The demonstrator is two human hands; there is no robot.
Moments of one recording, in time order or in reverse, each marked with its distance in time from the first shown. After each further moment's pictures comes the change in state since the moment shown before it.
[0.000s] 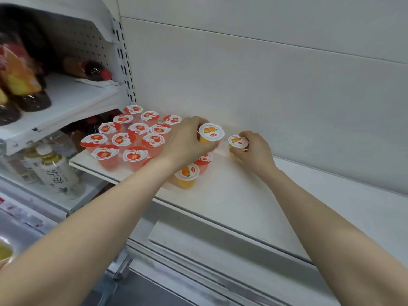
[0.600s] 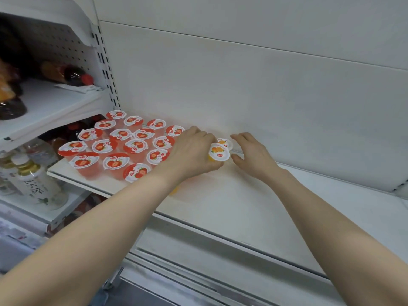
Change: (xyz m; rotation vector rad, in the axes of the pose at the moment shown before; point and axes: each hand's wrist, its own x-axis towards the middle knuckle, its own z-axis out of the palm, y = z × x) left_hand 0.015 0.013 0.046 0.519 -0.123 0.276; right_hand -0.005 0.021 -0.037 -0.274 -0.114 -0.271
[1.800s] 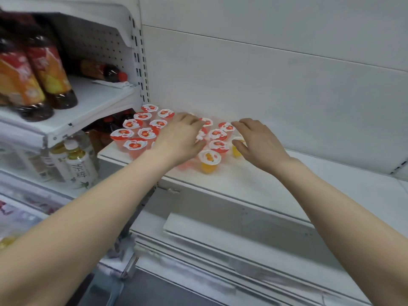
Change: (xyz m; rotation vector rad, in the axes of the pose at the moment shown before) left_hand -0.092 -0.079 -0.077 0.060 0.062 0.033; right_hand -0.038 -0.133 -0.028 -0.270 0.102 -0.138
